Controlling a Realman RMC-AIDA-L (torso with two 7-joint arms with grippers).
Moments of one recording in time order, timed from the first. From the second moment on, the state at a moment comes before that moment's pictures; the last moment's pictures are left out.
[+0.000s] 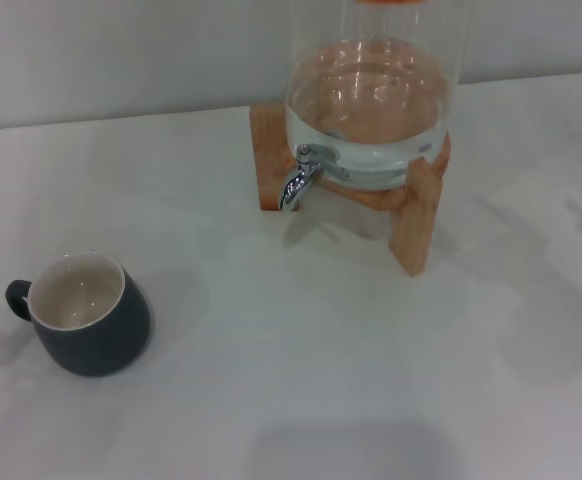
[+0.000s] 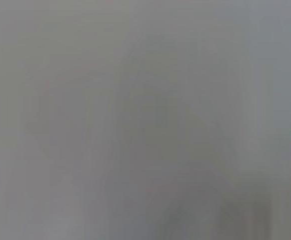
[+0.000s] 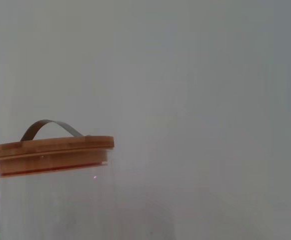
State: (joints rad) left arm -0.13 -2.08 0.98 0.52 -2.15 -1.44 2.31; right arm 0.09 2.00 -0.64 -0.77 1.91 1.49 -1.98
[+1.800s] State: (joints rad) left arm -0.13 -2.08 0.97 0.26 -2.23 -1.34 2.50; right arm 0.10 2.00 -0.62 -0.76 1.91 1.49 -1.98
